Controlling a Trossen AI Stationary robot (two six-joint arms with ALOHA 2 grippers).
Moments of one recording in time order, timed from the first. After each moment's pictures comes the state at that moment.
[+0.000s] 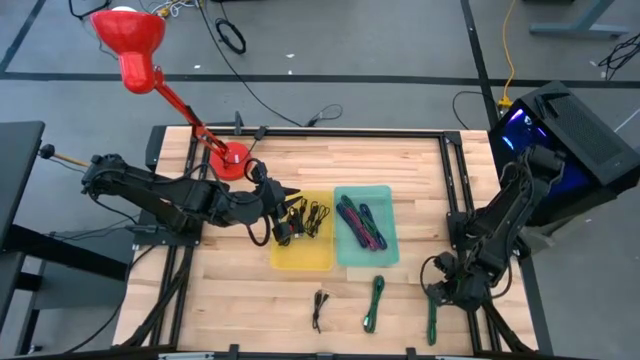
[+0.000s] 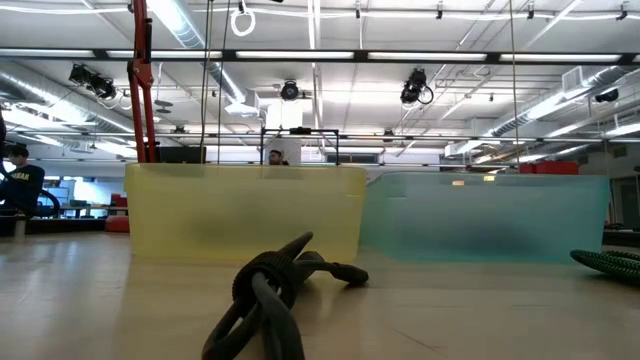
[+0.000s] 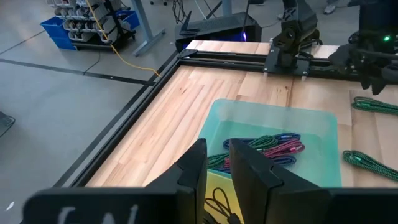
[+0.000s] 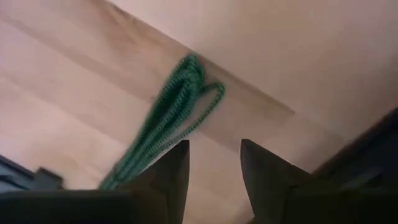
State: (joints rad) left arm -0.28 1.28 1.20 -0.42 -0.70 -0.20; right arm 1.07 1.19 0.53 -0.59 -0.04 2.15
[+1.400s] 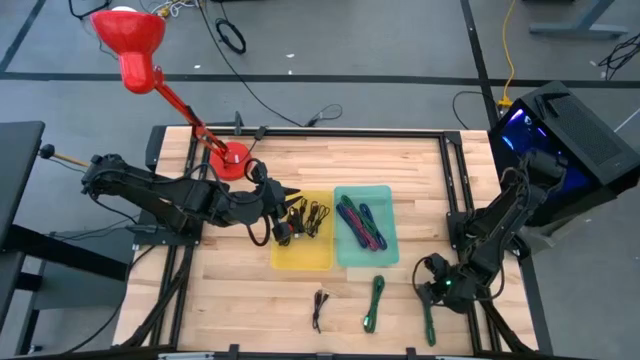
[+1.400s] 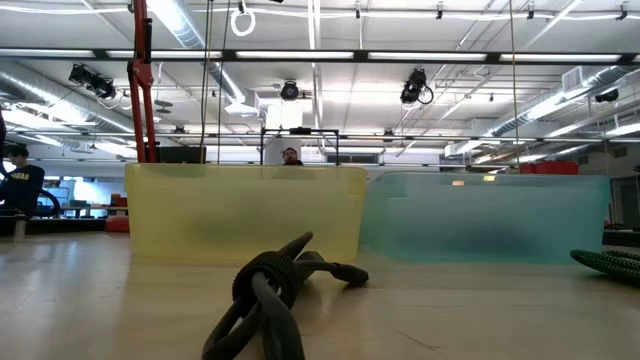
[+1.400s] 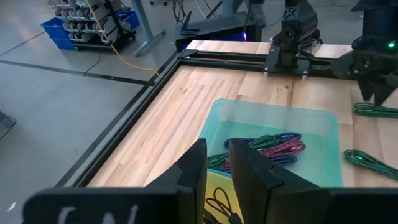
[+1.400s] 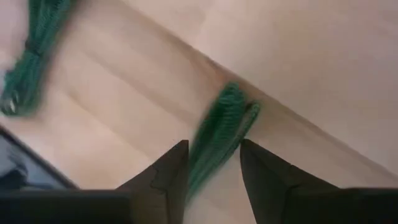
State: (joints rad) left arm -0.28 1.28 1.20 -0.42 -0.70 -0.19; right arm 1.01 1.28 0.53 -0.47 0.10 2.07
